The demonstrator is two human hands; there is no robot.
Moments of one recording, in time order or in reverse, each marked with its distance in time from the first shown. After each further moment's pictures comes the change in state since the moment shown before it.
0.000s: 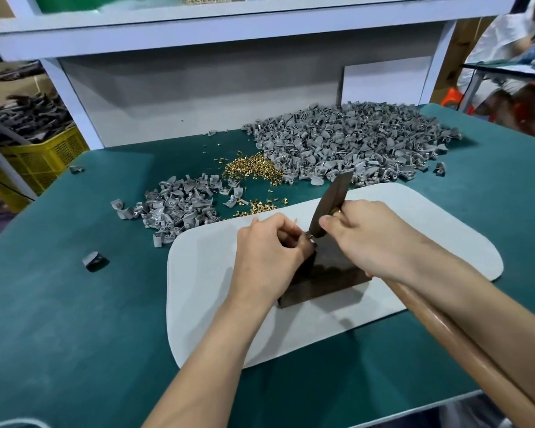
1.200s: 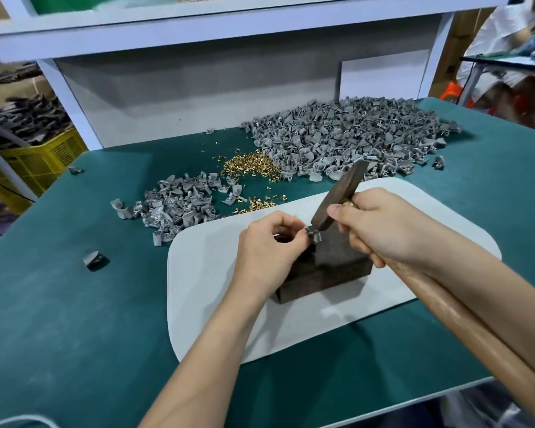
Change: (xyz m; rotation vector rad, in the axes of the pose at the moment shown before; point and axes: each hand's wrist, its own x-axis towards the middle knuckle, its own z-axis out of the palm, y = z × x) left_hand 0.005 -0.013 0.009 -0.245 -0.095 -0.090; right_hand 0.000 0.013 -0.005 0.426 -0.069 0.068
